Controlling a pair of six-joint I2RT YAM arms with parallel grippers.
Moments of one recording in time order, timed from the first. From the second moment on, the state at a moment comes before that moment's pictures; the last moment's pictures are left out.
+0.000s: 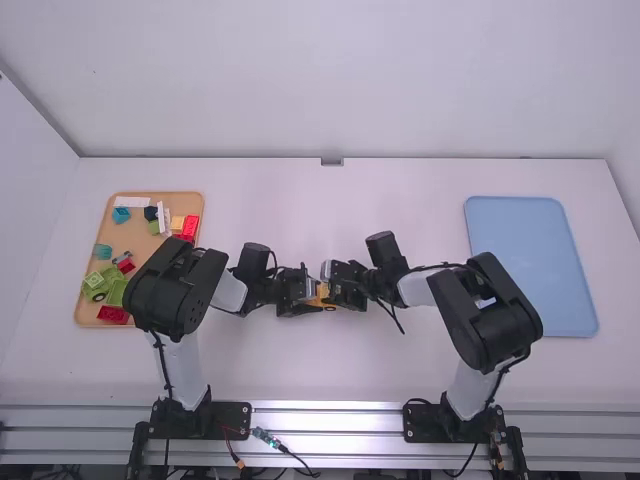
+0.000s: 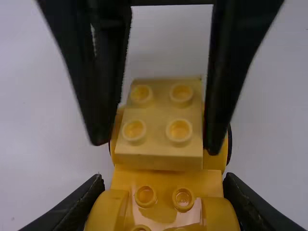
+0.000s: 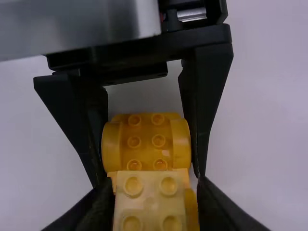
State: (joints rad) left arm -0.25 1.98 0.57 0.52 0.90 0.95; right arm 0.45 1.86 0.69 0.21 -0.80 -0.86
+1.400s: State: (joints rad) left arm -0.25 1.98 0.57 0.52 0.90 0.95; right arm 0.44 1.87 0.69 0.24 -0.87 -0.82
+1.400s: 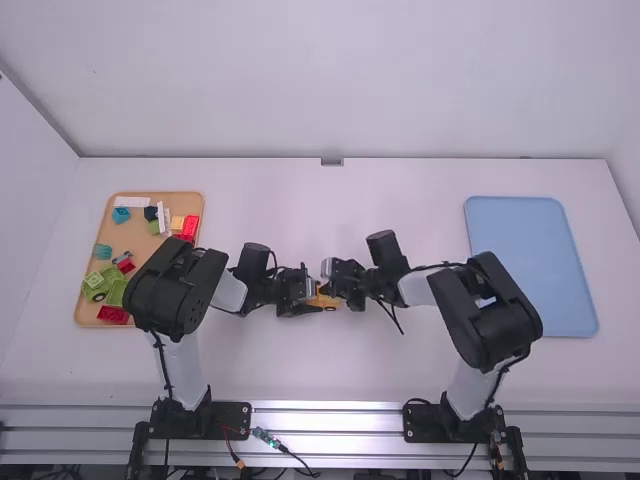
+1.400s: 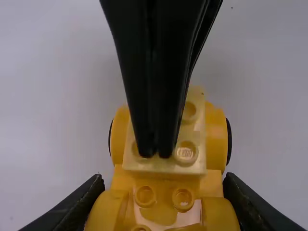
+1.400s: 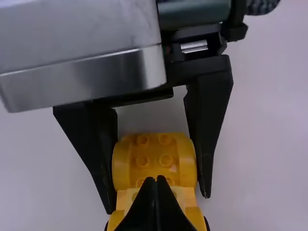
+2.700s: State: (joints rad) left arm -0.25 1.98 0.57 0.52 0.90 0.92; right arm 0.42 1.89 0.68 0.27 -0.88 -0.82
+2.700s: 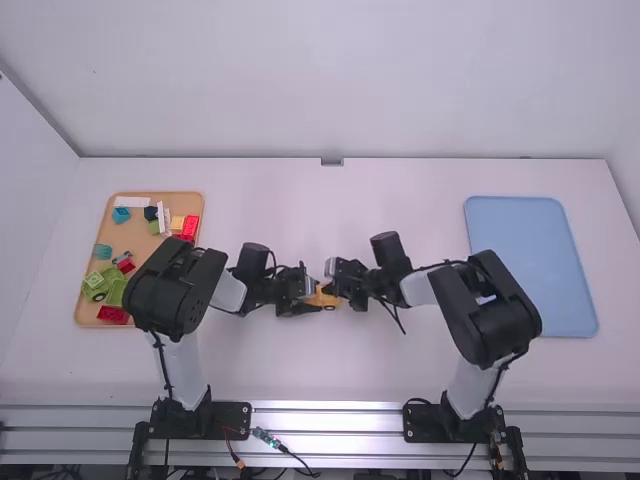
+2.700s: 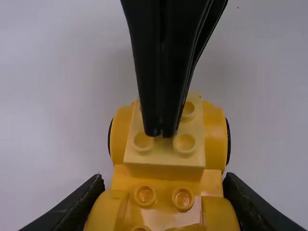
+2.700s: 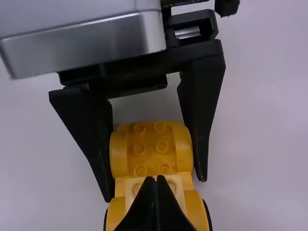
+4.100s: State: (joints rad) left arm -0.26 1.92 0.66 0.21 0.84 0.86; right arm 0.26 1.59 0.65 -0.24 -0.21 -0.72
